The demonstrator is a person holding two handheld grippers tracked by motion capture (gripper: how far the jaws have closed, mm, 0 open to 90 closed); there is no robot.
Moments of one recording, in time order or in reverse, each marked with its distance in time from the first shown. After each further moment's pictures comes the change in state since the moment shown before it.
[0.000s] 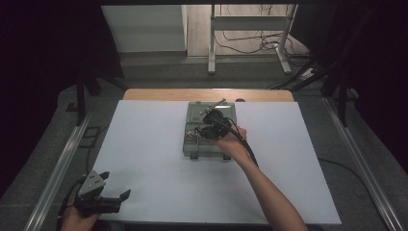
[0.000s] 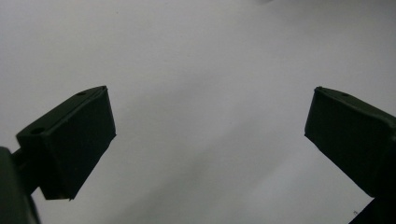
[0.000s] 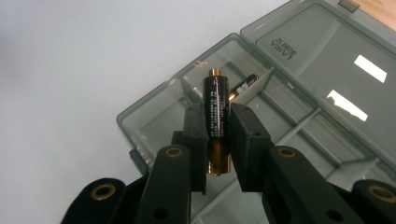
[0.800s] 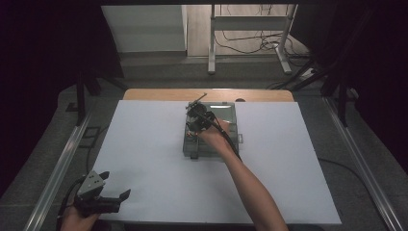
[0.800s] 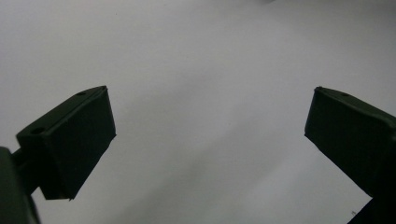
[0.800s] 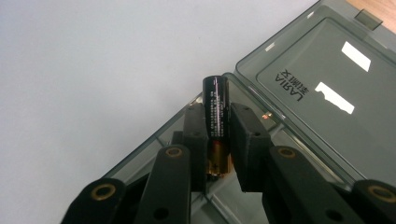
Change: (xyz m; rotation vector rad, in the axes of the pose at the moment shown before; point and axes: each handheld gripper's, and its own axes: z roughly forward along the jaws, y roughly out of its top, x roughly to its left) left arm 0.001 0.000 -0.001 -0.007 -0.010 -0.003; right arm -0.002 0.036 0.060 0.062 -0.051 0.026
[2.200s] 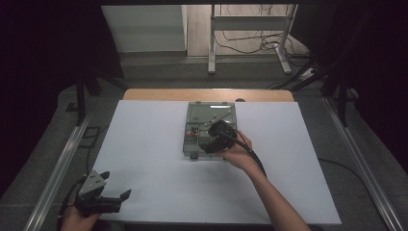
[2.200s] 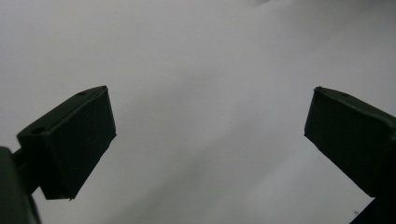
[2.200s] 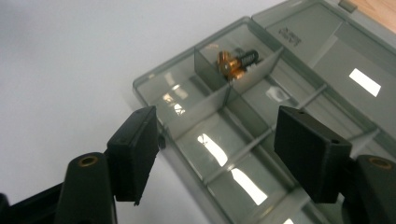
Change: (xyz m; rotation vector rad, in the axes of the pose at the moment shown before) left arm -0.002 0.001 0.002 0.012 0.009 0.007; right arm 0.011 -0.080 -0.073 -0.124 0.023 -0.091
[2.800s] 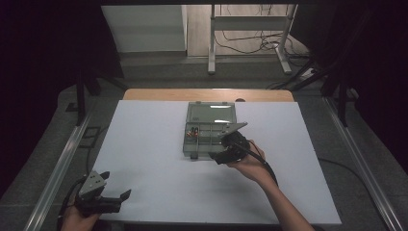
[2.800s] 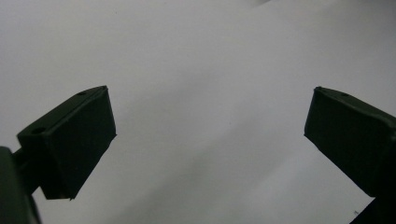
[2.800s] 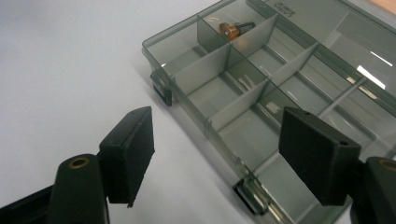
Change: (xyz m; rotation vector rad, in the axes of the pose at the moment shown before) left arm 0.000 0.000 0.000 -0.002 0.000 -0.001; right arm 0.002 -0.038 -0.028 -0.035 0.001 0.009
